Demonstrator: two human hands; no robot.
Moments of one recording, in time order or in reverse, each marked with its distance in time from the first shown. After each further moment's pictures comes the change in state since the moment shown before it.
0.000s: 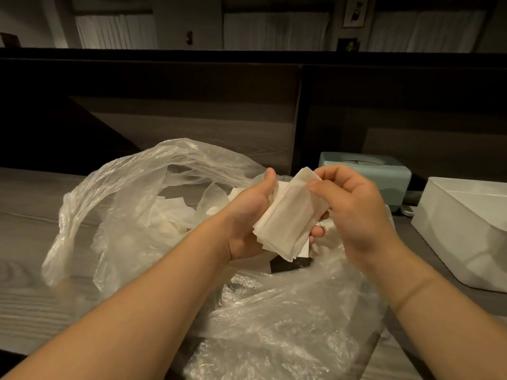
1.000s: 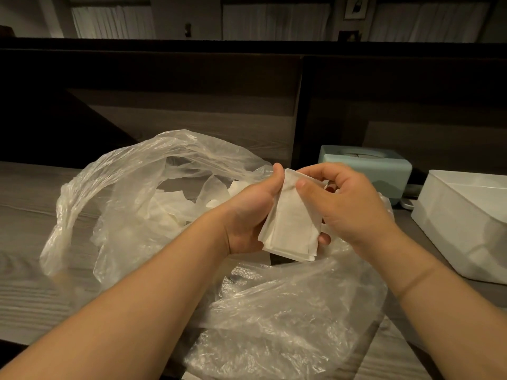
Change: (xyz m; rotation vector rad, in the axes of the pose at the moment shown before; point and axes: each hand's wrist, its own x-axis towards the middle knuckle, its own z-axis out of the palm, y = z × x) left_hand -0.008 0.000 0.010 0.244 0.111 0.048; right_hand 0.005 0.006 -0.005 -0.229 -0.107 -0.088
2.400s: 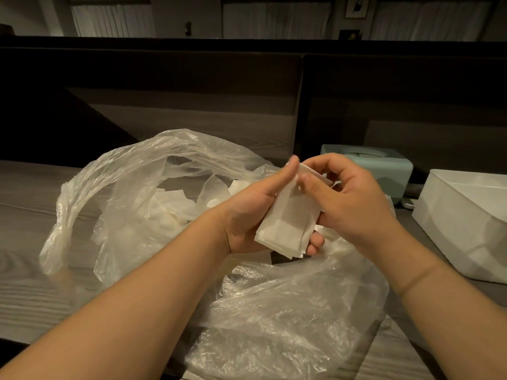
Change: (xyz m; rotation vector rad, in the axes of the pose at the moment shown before) left_hand -0.004 0.000 -0.004 -0.056 -0.373 0.048; right_hand 0.002 0.004 -0.001 0.044 -0.013 -0.156
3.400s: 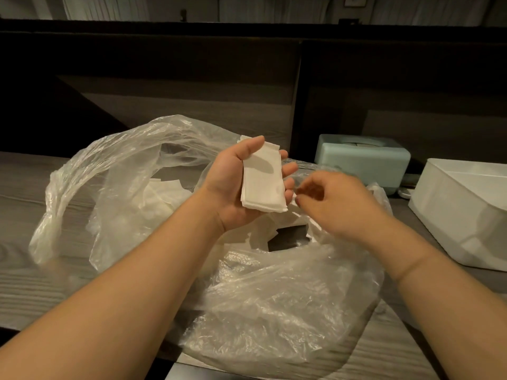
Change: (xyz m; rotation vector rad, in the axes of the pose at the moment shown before) left_hand 0.000 0.013 -0.011 -0.392 0.327 0.119; right_hand 0.004 0.007 -0.004 -0.619 -0.238 0.228
